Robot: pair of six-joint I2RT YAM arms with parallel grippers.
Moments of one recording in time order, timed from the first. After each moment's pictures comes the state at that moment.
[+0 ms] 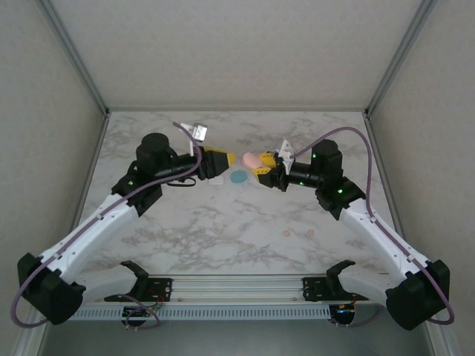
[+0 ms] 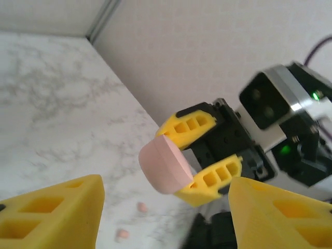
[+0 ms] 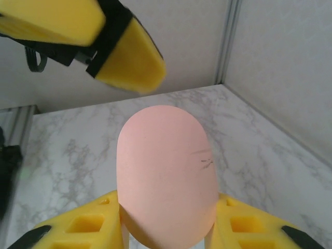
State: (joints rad) left arm -0.59 1.11 1.02 -0.06 0.57 -0.55; right arm 0.48 1.09 0.92 -0.10 -0.75 -0.23
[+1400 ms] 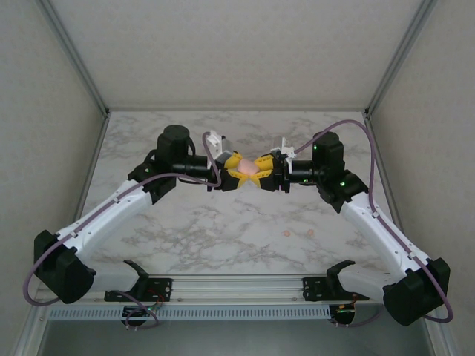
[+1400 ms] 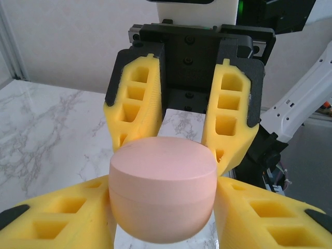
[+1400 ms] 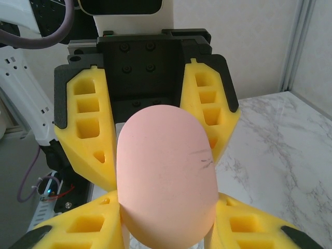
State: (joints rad) left arm -0.63 1.30 1.14 -0.15 0.89 0.12; right arm 0.47 1.13 1.01 -0.20 -0.99 -0.19
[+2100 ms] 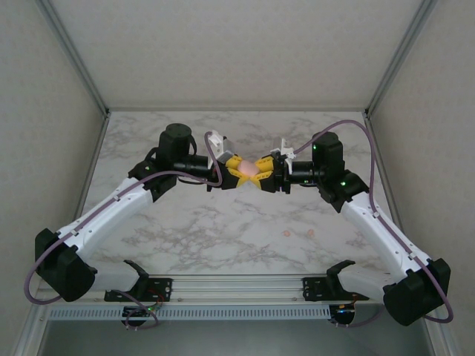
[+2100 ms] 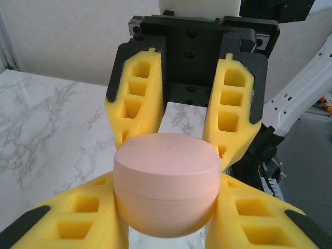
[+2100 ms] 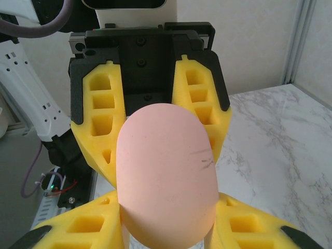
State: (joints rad) left arm -0.63 1.31 1.17 -0.22 0.90 0.15; right arm 0.47 1.13 1.02 -0.26 -0.99 -0.22
